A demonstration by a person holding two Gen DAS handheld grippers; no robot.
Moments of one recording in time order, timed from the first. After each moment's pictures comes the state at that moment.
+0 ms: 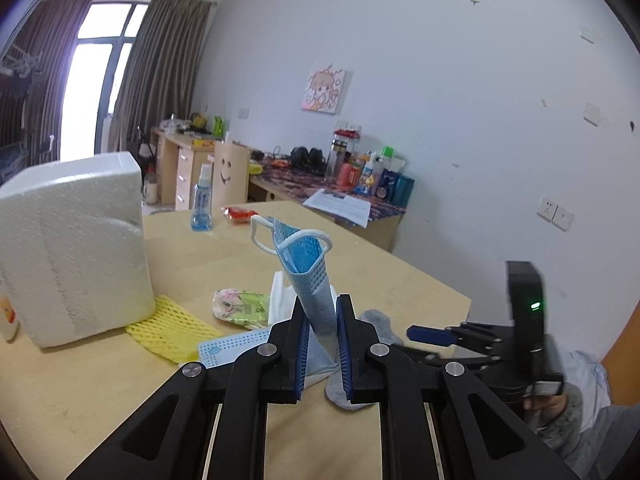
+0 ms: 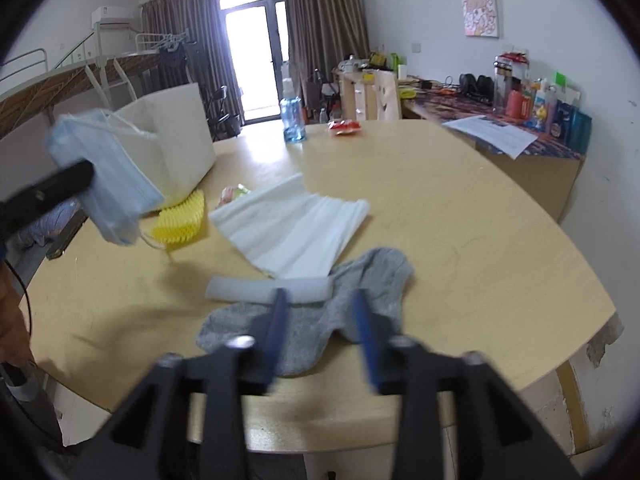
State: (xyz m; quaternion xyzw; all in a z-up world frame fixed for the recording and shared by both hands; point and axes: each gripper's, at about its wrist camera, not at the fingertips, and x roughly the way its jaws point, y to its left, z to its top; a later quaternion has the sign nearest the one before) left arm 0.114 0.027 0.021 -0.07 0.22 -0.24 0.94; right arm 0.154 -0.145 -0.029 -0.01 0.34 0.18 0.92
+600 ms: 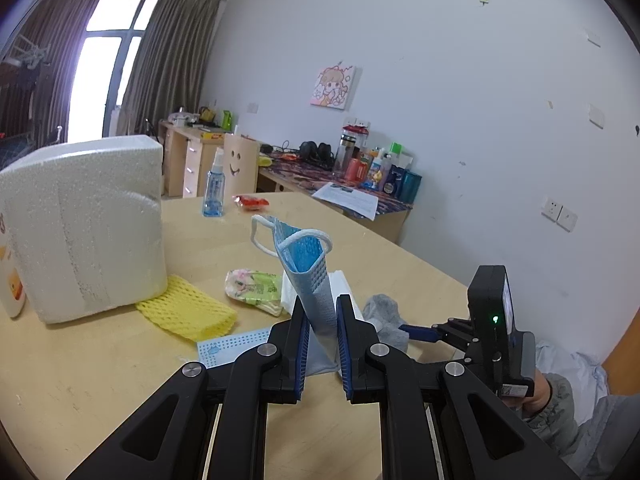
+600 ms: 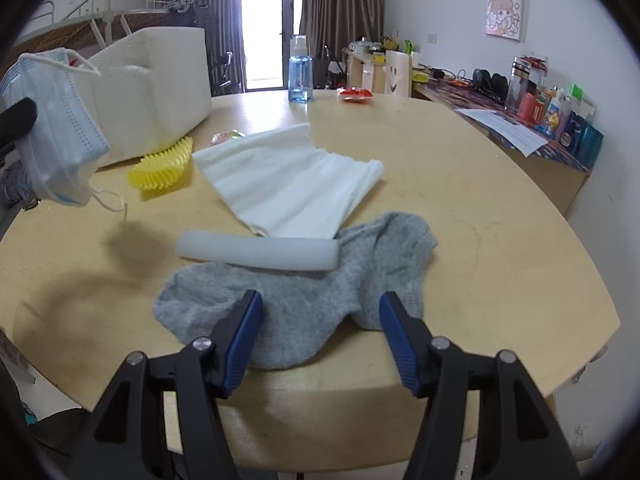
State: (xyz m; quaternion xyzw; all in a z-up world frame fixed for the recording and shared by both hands) left arm 0.114 0.037 0.004 -0.08 0.24 -0.23 0.94; right arm 0.162 -0.128 -0.063 -0.08 0.37 0.18 0.91
